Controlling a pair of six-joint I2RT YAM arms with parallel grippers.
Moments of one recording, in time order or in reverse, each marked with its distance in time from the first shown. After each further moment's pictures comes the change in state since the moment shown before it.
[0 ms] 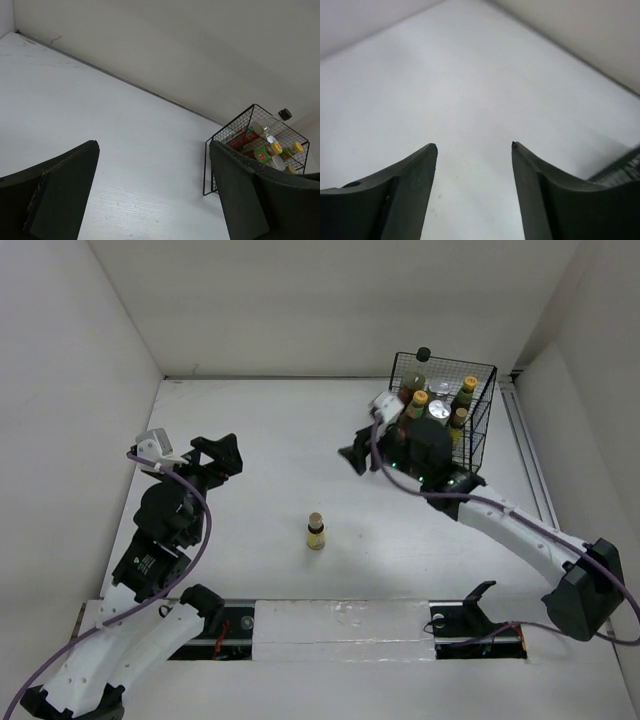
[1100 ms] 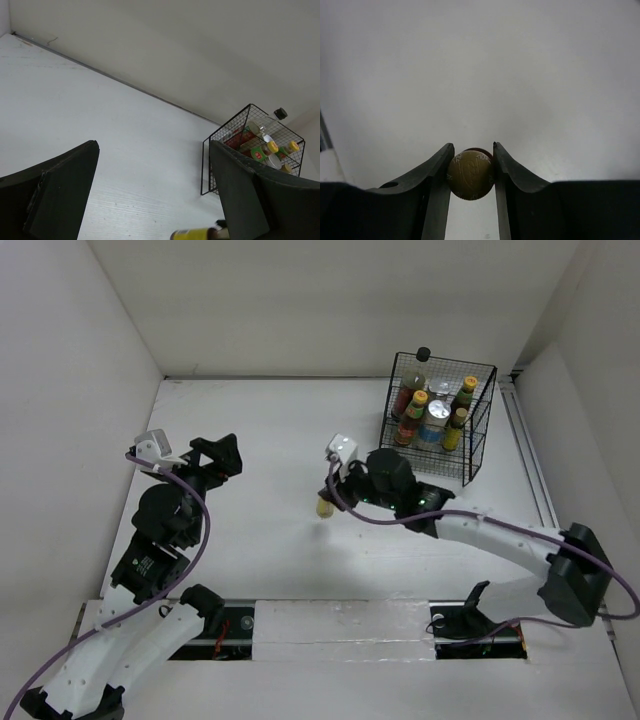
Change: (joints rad) left arm 0.000 -0.010 0.000 0.004 0.010 0.003; right arm 0.322 0.136 -0.065 -0.096 0.015 -0.090
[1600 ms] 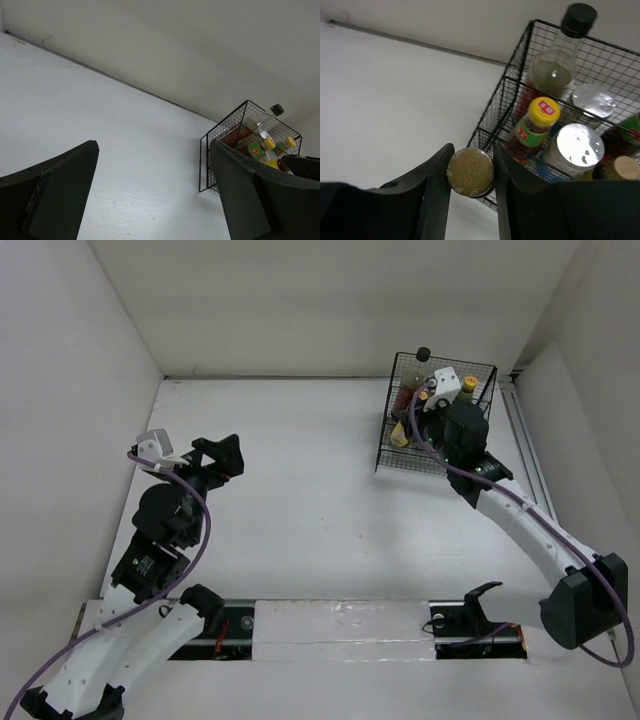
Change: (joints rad) left arm 0.000 0.001 0.000 0.000 0.023 0.000; right arm -0.482 -0.172 0.049 0.063 0.197 0.093
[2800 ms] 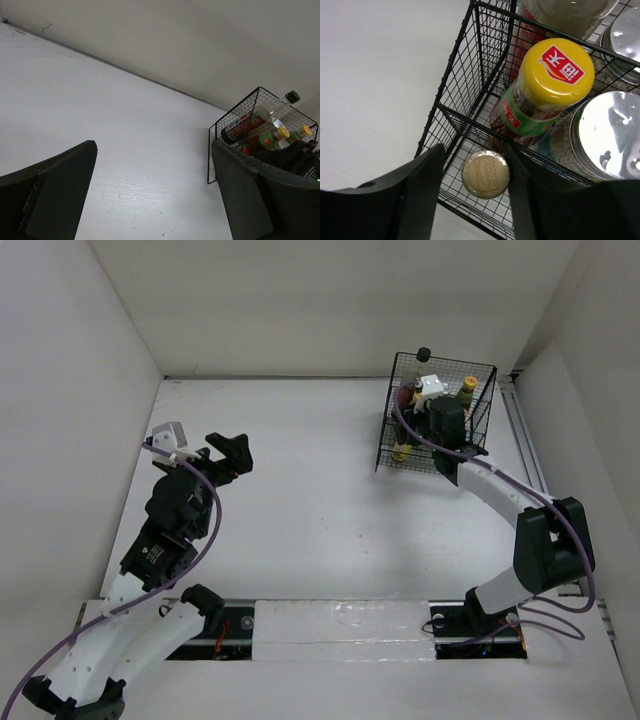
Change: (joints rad) left arm 0.000 0.065 0.000 0.000 0.013 0.010; right arm -0.124 0.309 0.028 0.021 -0.071 0.029
